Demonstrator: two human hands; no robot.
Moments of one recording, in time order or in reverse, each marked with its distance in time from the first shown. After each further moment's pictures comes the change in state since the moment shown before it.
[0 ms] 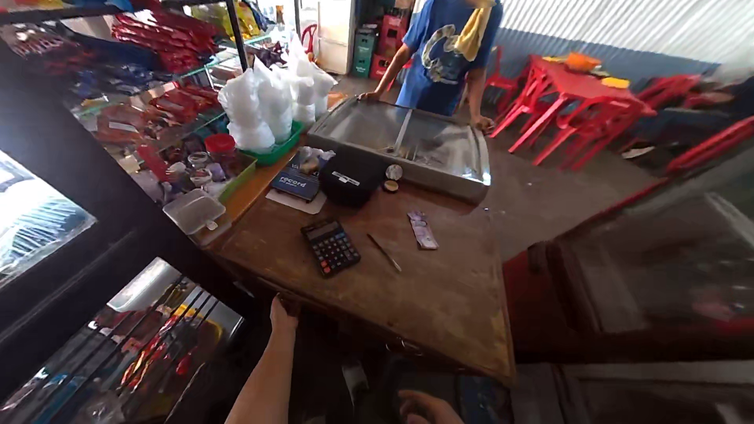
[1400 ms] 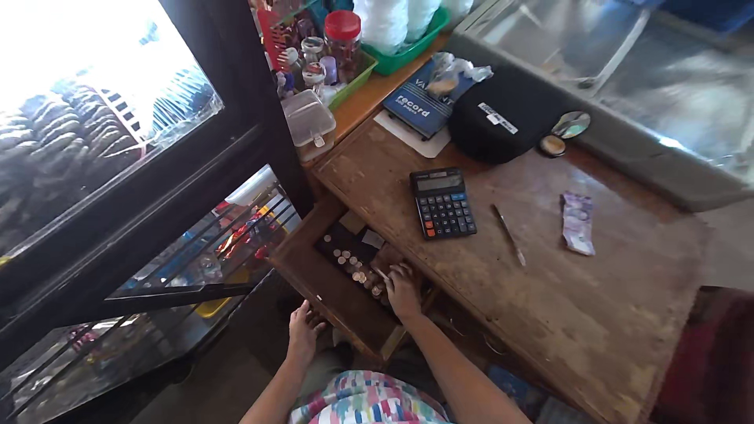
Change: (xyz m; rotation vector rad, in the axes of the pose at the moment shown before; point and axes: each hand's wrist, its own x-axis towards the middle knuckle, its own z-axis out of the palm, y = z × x) left_hand -0.068 0.007 -0.217 0.056 0.188 -0.088; right_hand 0.272 -0.018 0.131 -0.751 0.215 -0.206
